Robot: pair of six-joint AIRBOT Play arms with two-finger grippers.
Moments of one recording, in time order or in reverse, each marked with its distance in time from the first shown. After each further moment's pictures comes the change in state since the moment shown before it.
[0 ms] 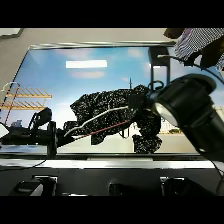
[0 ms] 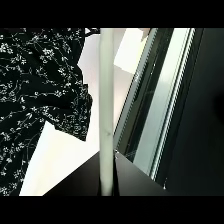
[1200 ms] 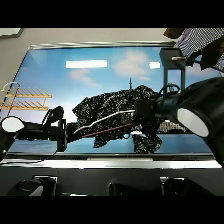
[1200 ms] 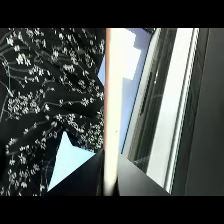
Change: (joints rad) left arm -0.110 -0.137 0.000 -0.050 0.128 0.079; right arm 0.001 0.078 0.001 0.080 0.083 -0.005
